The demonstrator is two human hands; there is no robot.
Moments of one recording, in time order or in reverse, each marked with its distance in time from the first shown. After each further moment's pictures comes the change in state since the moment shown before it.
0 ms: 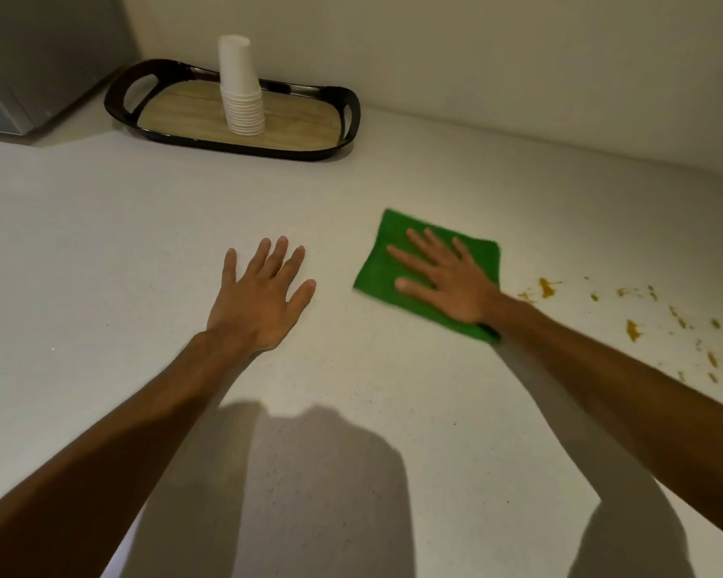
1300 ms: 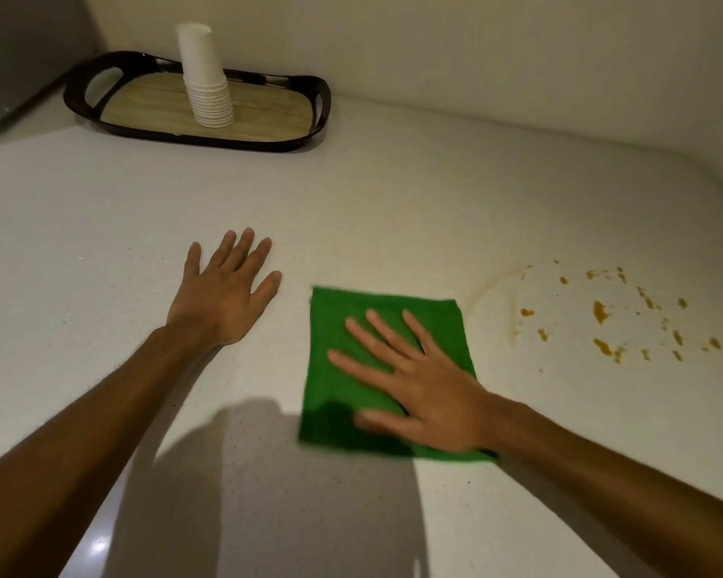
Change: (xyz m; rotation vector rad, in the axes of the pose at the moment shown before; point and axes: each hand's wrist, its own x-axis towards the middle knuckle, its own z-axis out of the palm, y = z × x) left_hand 0.000 -0.001 0.002 0.028 0.011 -0.006; right_hand -0.136 -0.082 0.025 0.055 0.068 -0.315
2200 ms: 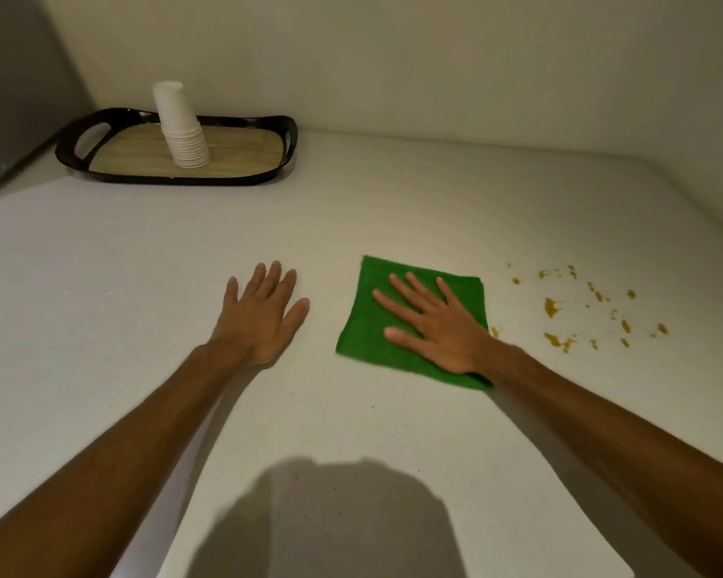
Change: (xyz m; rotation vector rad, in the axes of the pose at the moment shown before) left_hand -0.007 0.084 -0.005 -0.073 -0.098 0.057; right_hand -0.016 0.106 -0.018 0.019 -0.067 0.306
